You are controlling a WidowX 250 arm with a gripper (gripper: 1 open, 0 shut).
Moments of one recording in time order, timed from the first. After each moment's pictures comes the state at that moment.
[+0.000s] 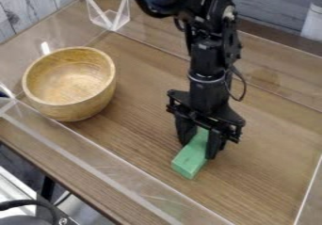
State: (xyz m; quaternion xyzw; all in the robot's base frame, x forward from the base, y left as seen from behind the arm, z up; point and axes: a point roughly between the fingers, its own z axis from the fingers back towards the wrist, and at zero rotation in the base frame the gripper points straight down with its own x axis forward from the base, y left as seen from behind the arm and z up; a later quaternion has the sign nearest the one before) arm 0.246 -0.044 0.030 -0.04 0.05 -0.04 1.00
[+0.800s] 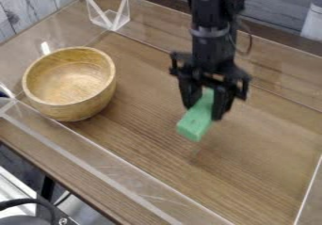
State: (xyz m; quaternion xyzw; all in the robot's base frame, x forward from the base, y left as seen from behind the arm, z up) arm 0.270 -0.027 0.083 -0.06 0.01 -0.02 1.00
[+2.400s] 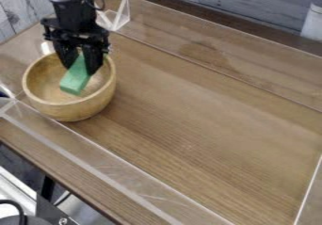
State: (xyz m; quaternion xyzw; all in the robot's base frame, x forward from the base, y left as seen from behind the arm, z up) arm 0.242 0.161 0.071 0.01 -0.01 0.10 0.99
